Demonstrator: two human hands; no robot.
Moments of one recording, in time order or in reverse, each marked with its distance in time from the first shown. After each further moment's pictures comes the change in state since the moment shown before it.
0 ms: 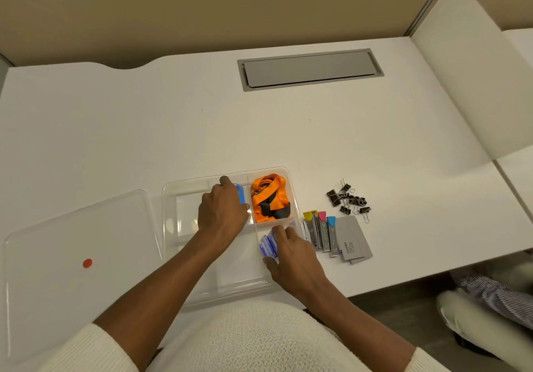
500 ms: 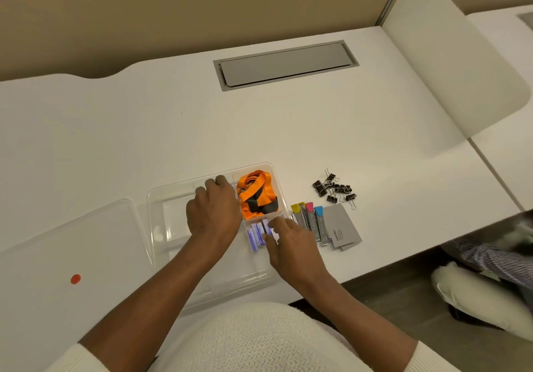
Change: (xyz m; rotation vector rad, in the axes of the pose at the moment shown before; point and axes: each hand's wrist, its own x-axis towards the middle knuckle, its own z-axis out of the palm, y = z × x) left_hand -0.024 0.016 -0.019 0.280 0.088 0.139; right_hand -0.011 0.001 -0.015 0.117 0.254 0.011
